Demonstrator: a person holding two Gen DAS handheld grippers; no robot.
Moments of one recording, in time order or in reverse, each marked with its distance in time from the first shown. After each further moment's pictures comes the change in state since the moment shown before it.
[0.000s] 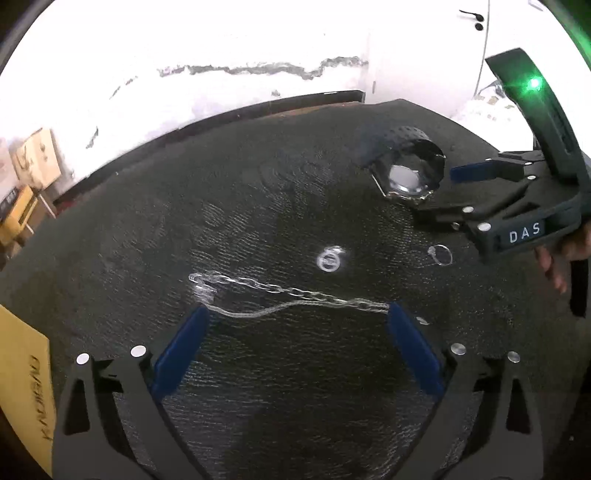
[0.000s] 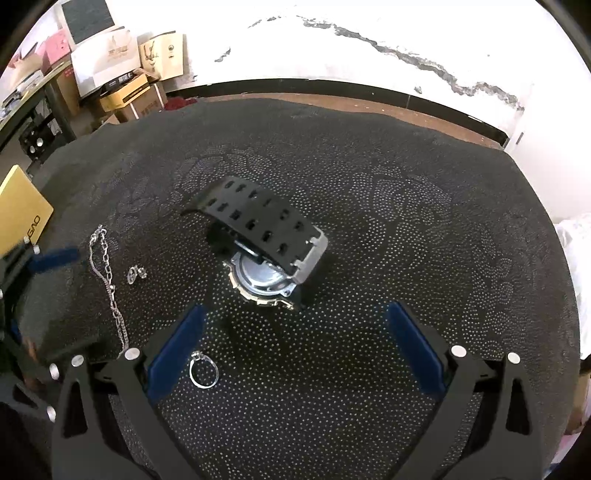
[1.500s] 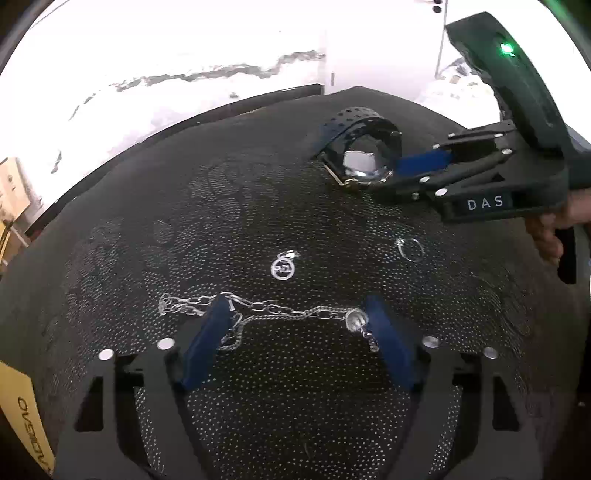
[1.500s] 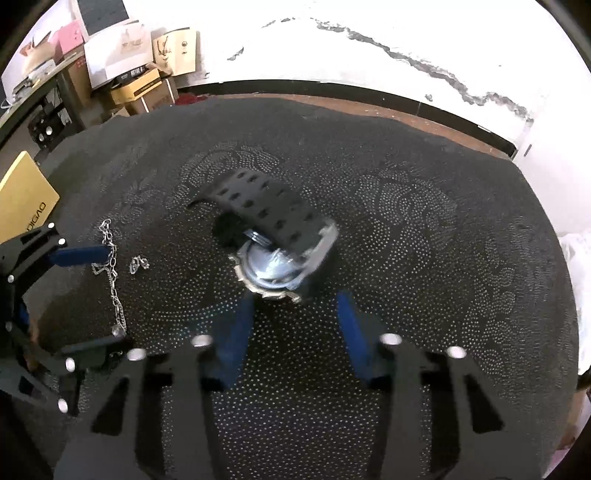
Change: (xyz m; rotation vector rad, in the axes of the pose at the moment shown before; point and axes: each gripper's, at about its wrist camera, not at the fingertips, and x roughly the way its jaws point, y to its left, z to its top) left arm 0.015 -0.013 0.014 0.109 0.008 -0.084; right arm 0.000 0.005 0.000 -0.050 -0.014 0.021
